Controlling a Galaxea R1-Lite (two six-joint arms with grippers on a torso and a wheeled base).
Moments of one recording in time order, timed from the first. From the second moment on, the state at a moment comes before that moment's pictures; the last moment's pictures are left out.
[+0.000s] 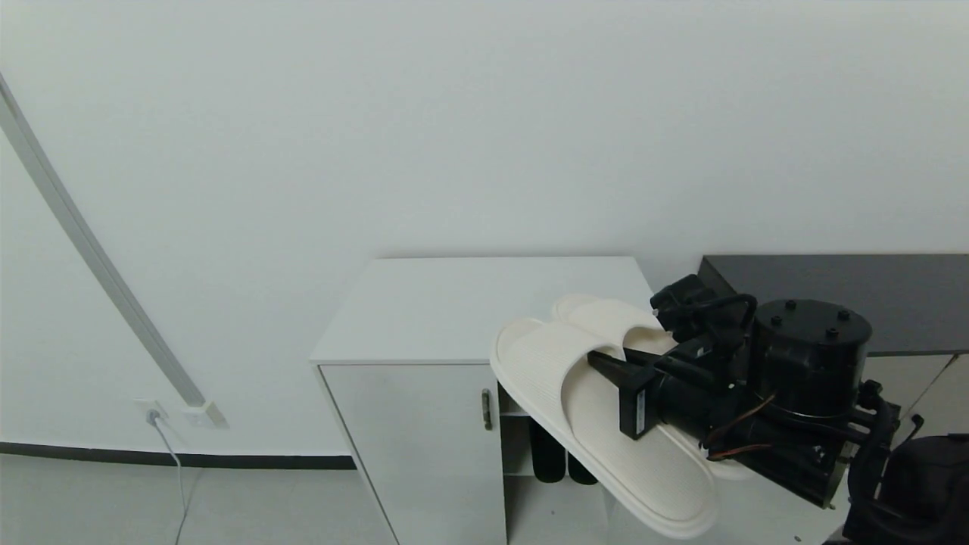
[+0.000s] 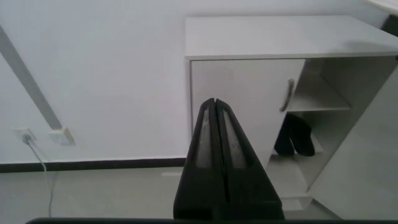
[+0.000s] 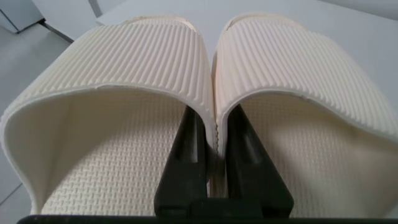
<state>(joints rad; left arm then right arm) 0.00 0.00 0.00 0.00 -0.01 0.01 0.74 1.74 -0.63 -0.97 -0.07 0.04</state>
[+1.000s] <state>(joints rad) 0.00 0.00 0.00 0.00 -0.01 0.01 0.76 1.74 -0.59 -0.98 -0.07 0.00</state>
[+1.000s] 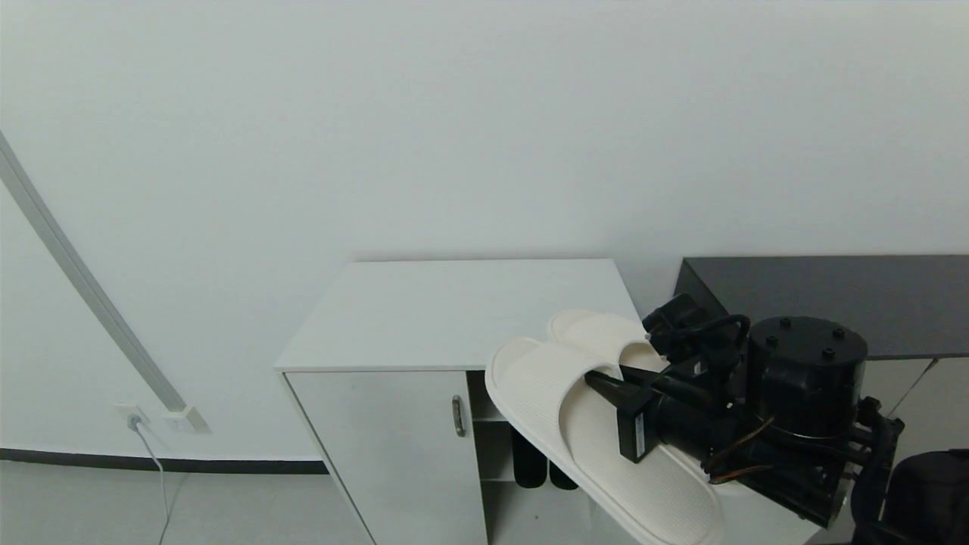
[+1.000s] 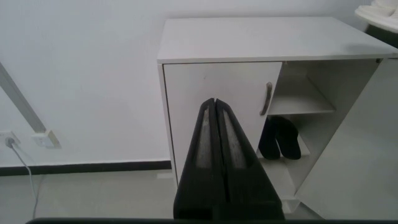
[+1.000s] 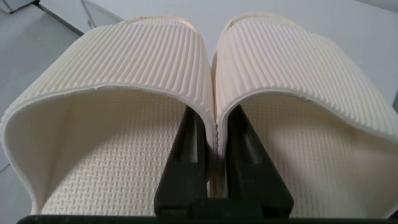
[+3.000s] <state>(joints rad) 0.00 0.00 0.00 0.00 -0.01 0.01 0.77 1.79 -0.55 -1.05 -0.08 -0.02</state>
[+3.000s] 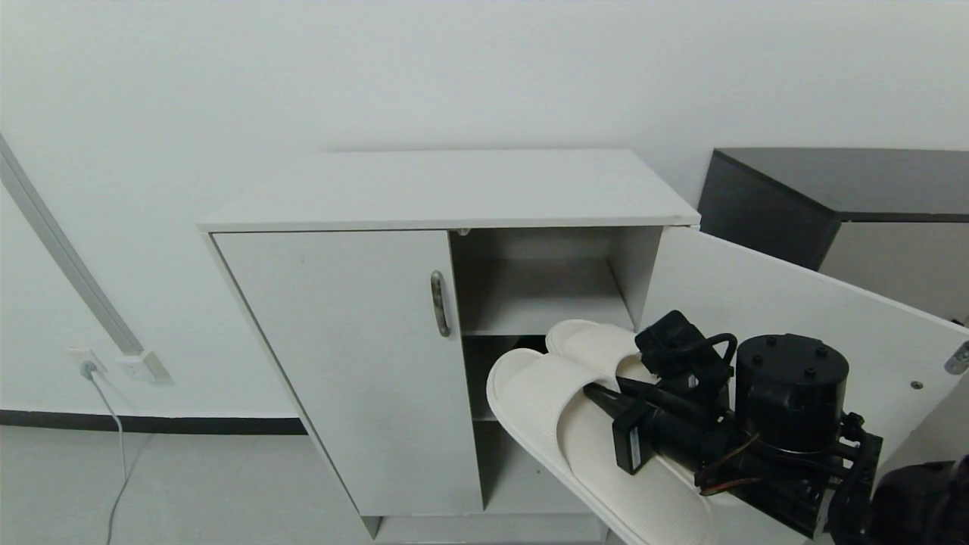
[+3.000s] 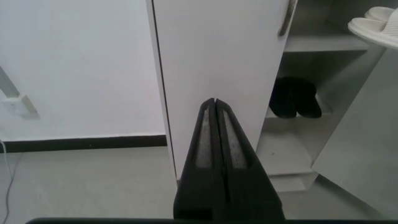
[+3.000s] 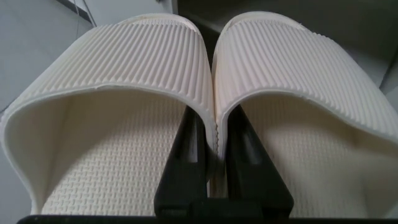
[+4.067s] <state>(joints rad) 0.00 0.00 0.00 0.00 -0.01 0.01 0.78 1.80 -0.53 -1.06 -0.08 -0.04</state>
